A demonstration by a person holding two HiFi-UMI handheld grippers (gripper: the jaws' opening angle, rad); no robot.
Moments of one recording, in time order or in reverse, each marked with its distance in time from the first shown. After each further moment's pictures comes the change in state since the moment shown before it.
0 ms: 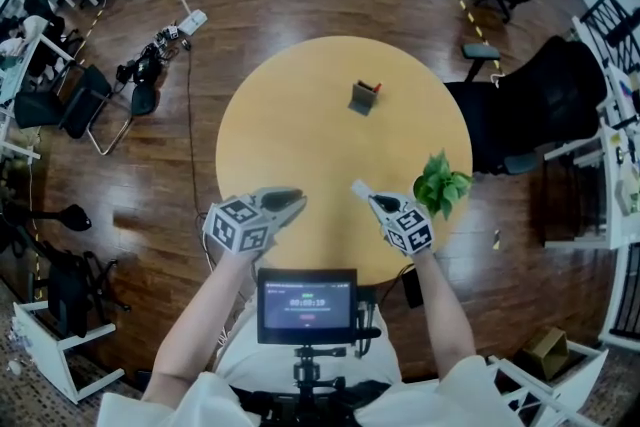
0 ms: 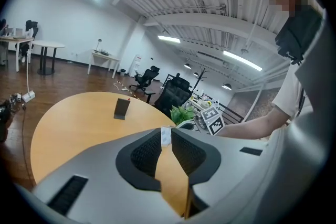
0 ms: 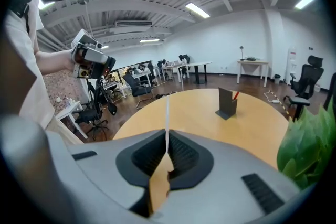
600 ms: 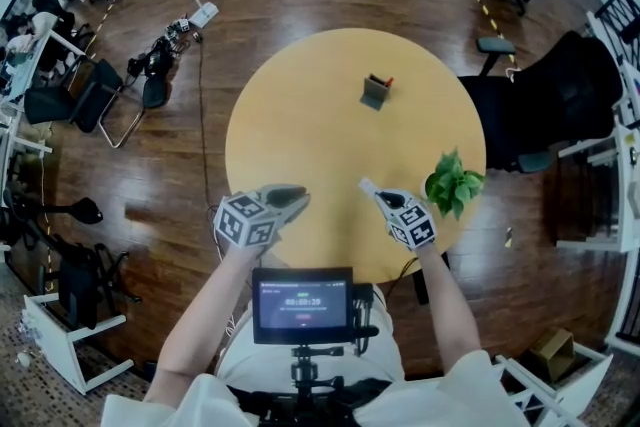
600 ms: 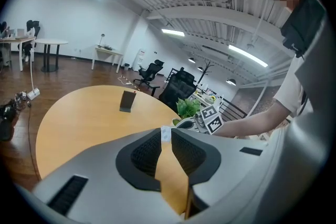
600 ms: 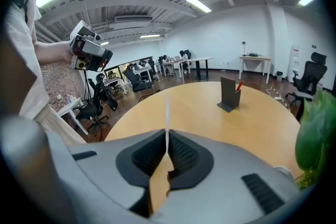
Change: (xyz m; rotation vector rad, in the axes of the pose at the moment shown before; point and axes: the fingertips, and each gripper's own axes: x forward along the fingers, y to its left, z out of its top) left arm 0.005 0.023 -0.018 -0.015 0.067 0.045; right arm 0.033 -0.010 -0.026 -0.008 0.038 0.015
